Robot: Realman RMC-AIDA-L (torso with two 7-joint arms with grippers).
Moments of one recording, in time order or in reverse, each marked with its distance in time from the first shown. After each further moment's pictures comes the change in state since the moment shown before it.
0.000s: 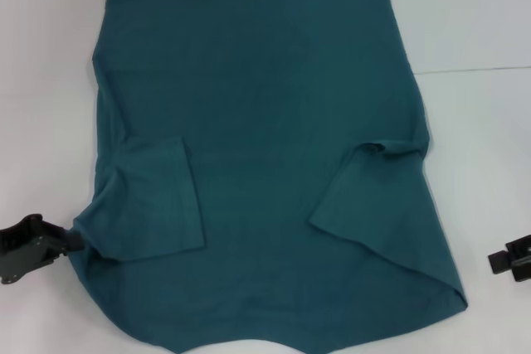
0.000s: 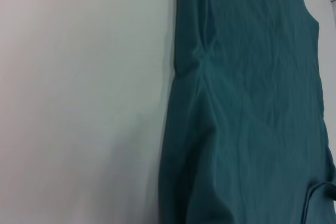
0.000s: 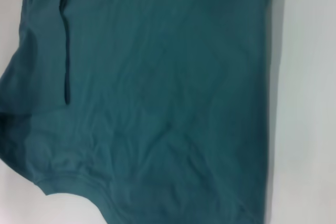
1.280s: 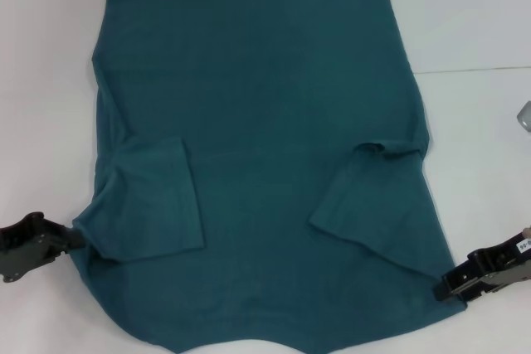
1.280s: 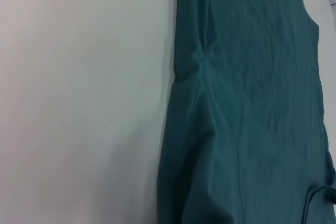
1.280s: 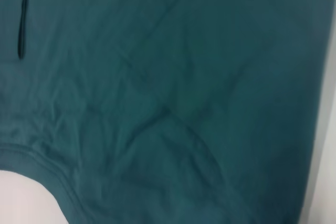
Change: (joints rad) left arm -0.003 -0.004 -0.002 -0.002 -0.002 -0.012 -0.002; right arm 0.116 0.144 -0.067 0.013 -0.214 0.130 0.003
